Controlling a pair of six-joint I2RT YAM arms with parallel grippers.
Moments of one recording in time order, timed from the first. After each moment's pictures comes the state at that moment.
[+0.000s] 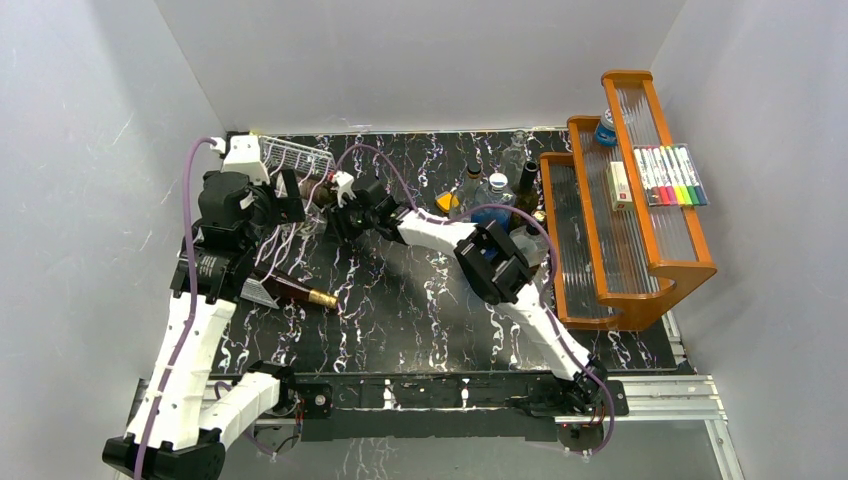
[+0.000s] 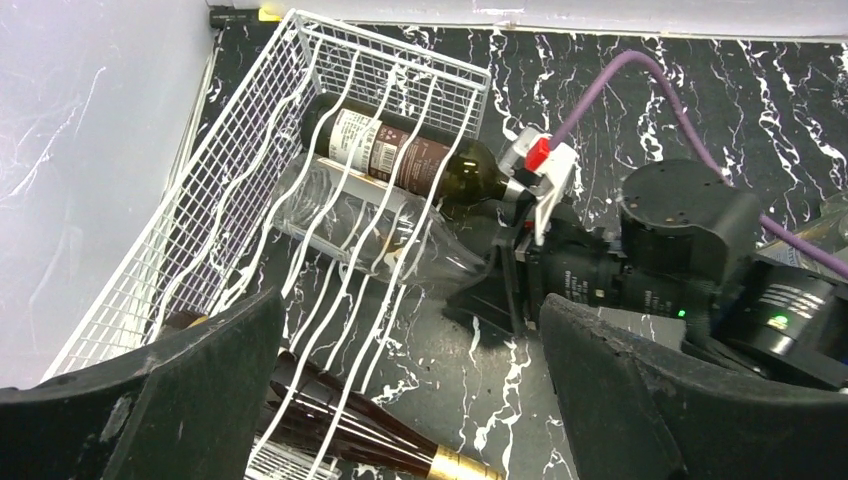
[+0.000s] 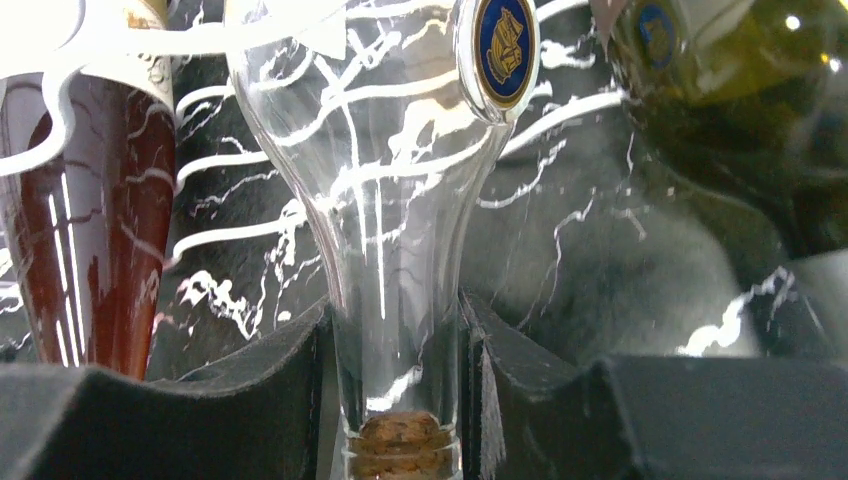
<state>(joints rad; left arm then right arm) -0.20 0.92 1.19 -0.62 -0.24 -0.08 0.89 2.57 2.08 0.03 -0.43 0.29</state>
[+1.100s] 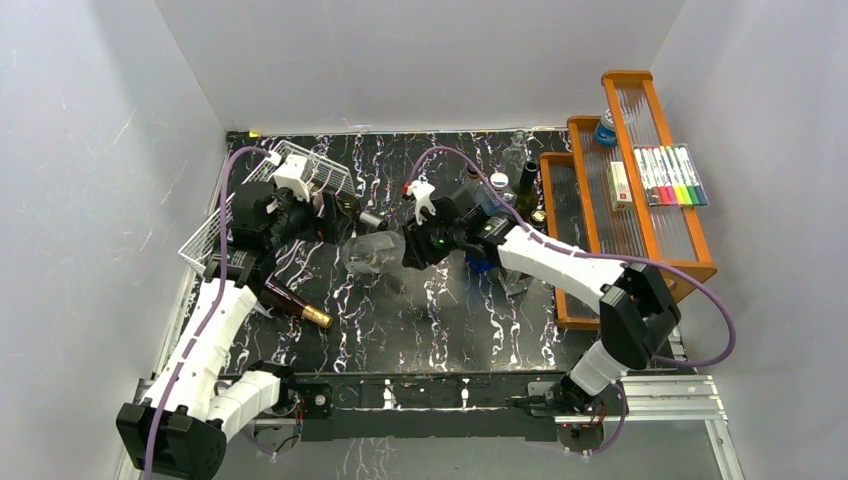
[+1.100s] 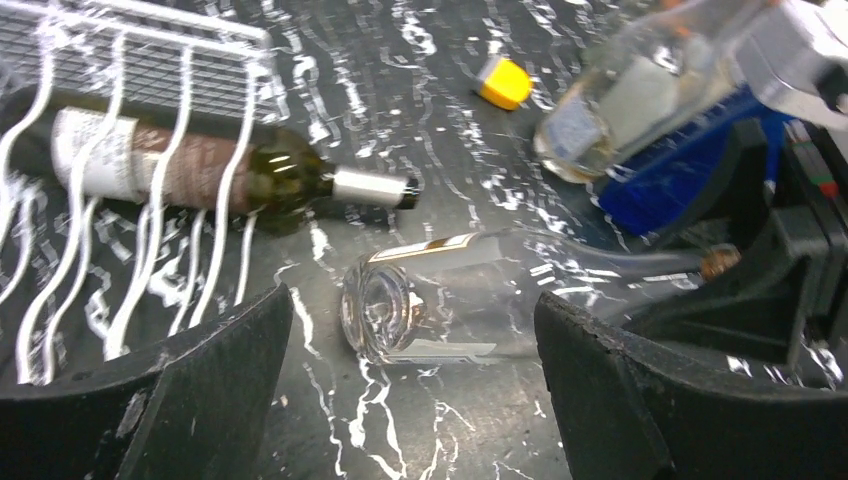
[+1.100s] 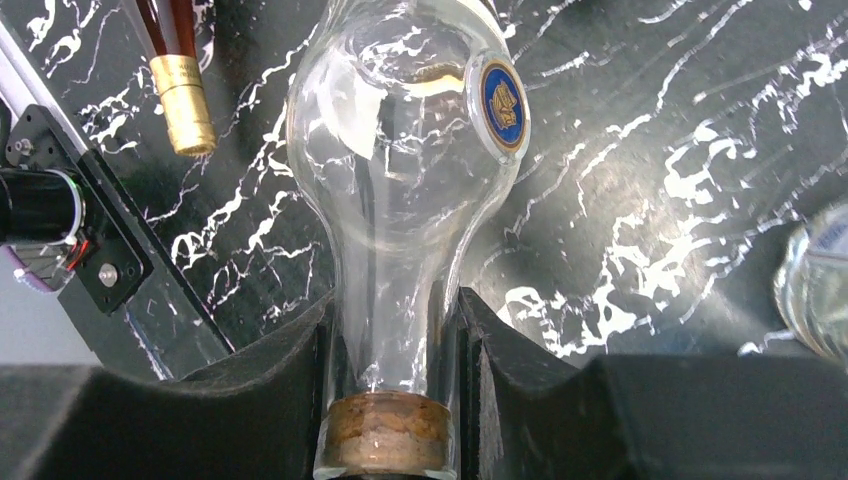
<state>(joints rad) -0.20 0.98 0.95 -0.39 0.25 -0.09 0.84 1.59 1.19 -0.31 -0.29 0.20</state>
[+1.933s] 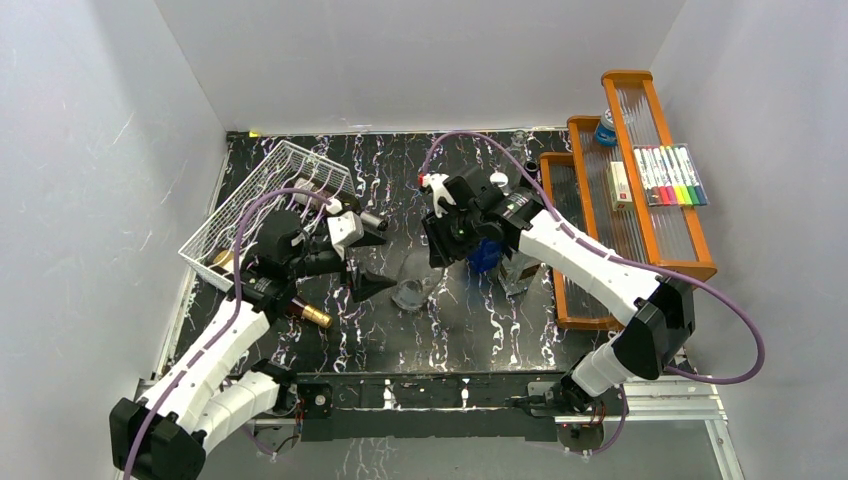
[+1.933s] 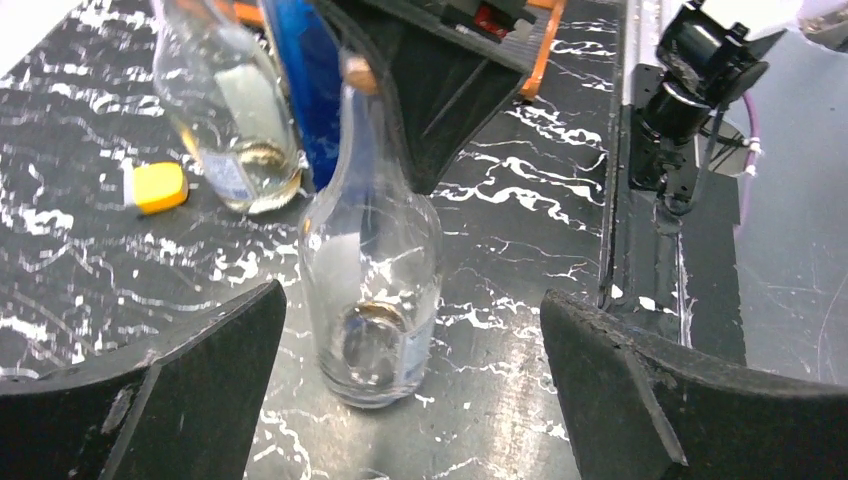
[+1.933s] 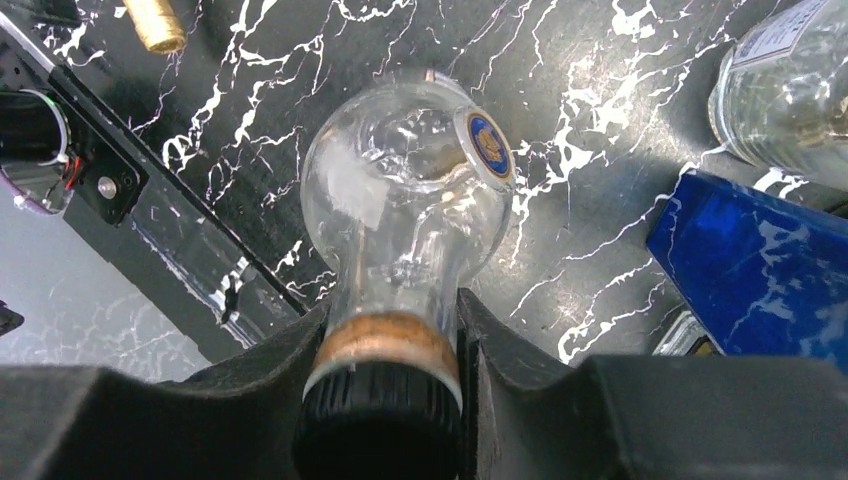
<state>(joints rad) -0.39 0.89 0.71 -0.11 0.88 0.18 0.81 1.50 1.41 -0.81 -0.23 0.18</state>
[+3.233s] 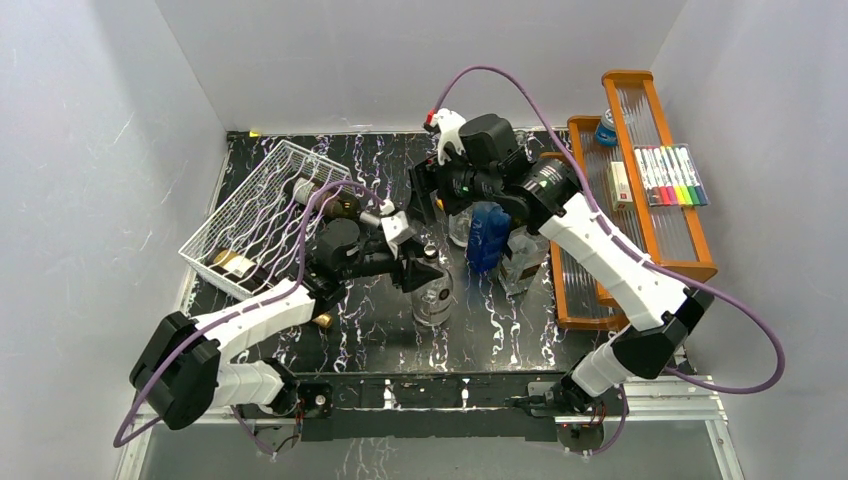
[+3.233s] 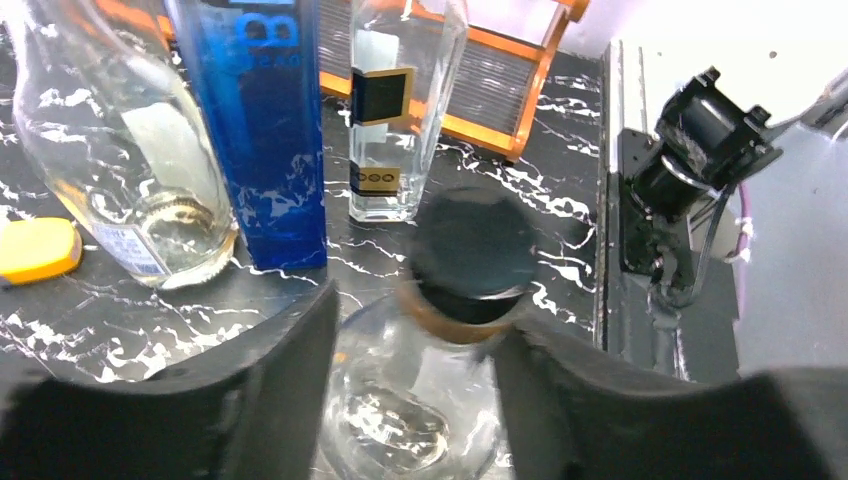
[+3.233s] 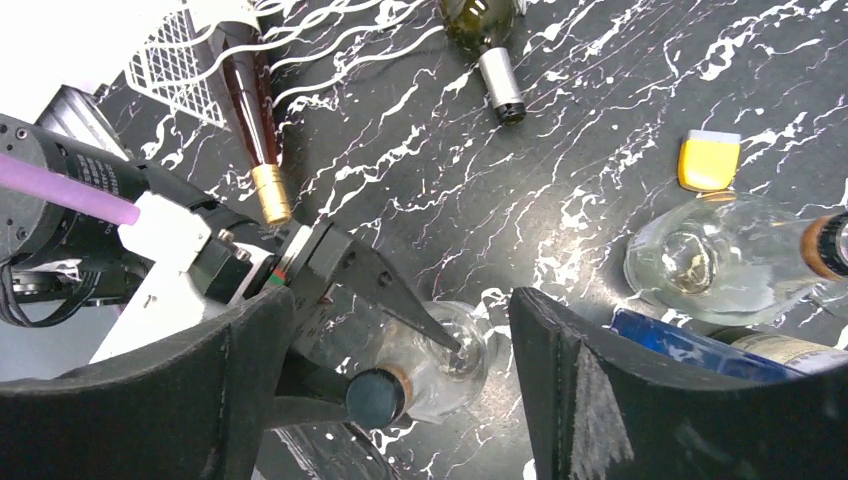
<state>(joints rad) -0.69 1.22 0.64 0.43 0.64 -0.05 0.81 1.52 1.78 -0.84 -0.18 0.21</state>
